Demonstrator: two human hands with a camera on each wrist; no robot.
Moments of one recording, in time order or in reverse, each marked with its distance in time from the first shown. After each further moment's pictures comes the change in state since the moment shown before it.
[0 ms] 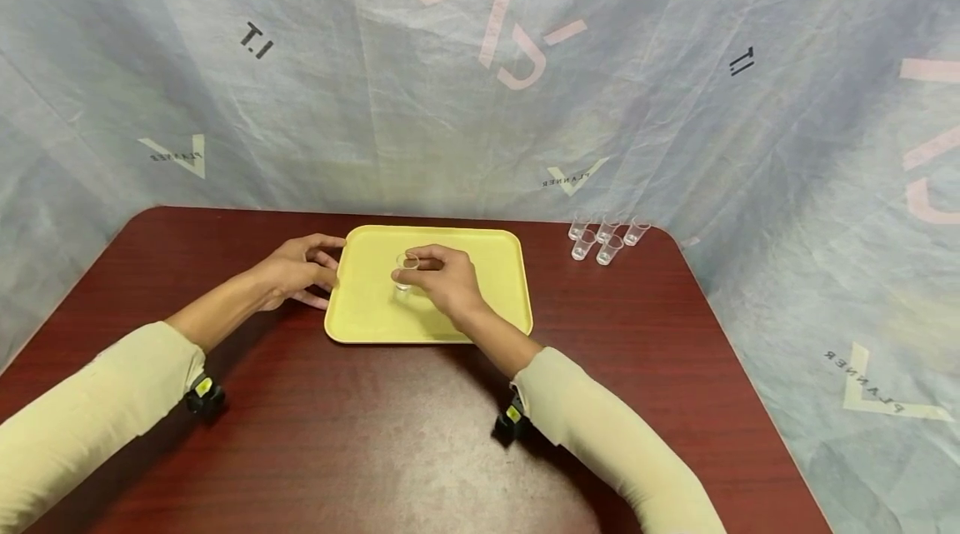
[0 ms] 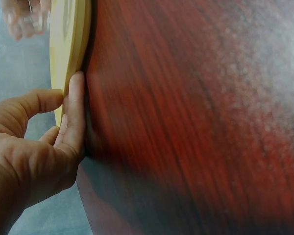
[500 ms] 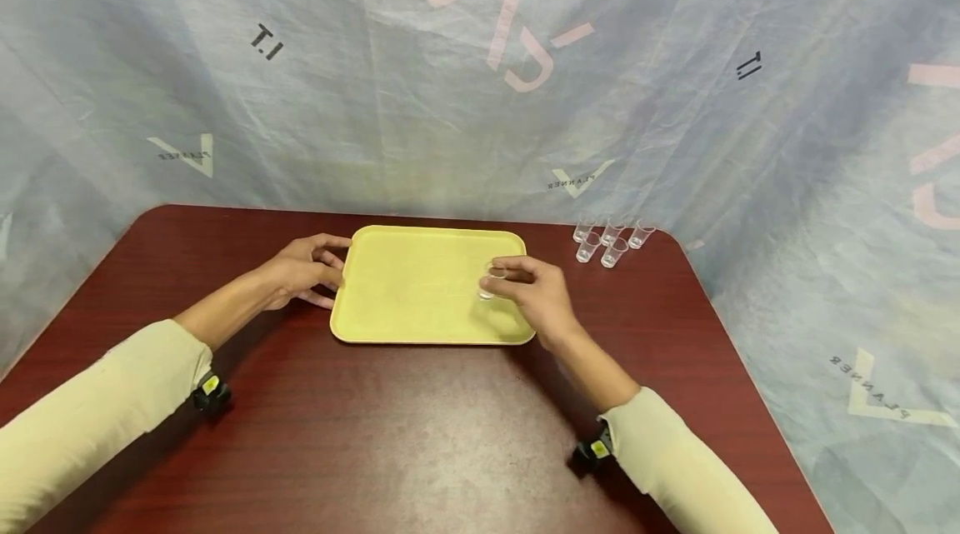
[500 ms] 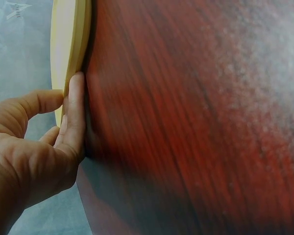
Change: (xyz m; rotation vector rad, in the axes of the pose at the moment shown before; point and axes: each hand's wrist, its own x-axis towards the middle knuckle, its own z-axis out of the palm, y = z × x) left_hand -0.001 -0.002 -0.001 -0.006 0.000 -0.008; right_hand -0.041 0.012 -0.099 0.005 0.141 -0.033
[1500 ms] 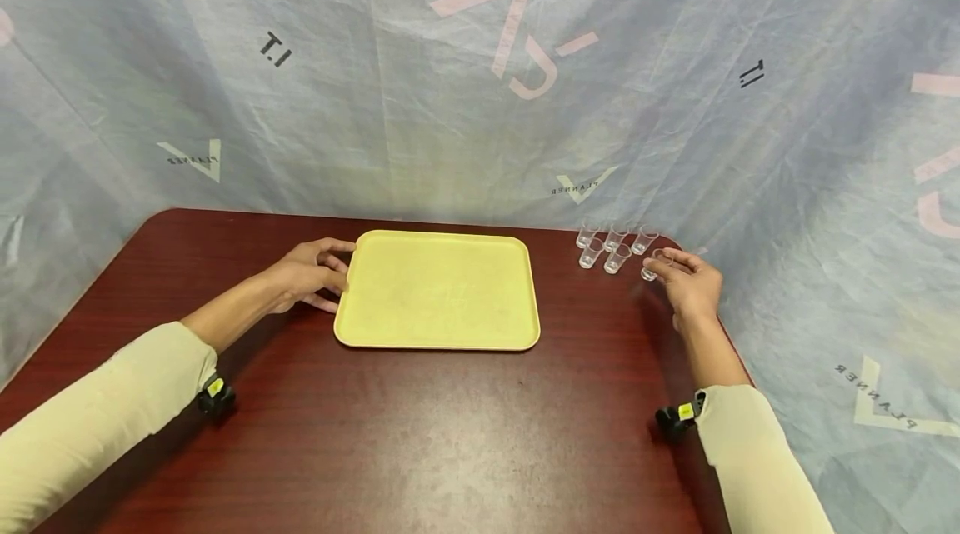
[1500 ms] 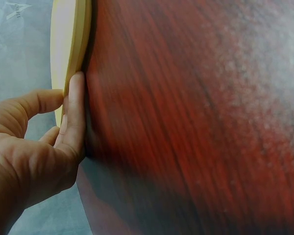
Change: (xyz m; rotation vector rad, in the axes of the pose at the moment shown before) left_hand -0.003 0.003 0.000 -0.012 0.002 0.003; right_hand 0.035 0.038 -0.200 0.151 0.553 0.204
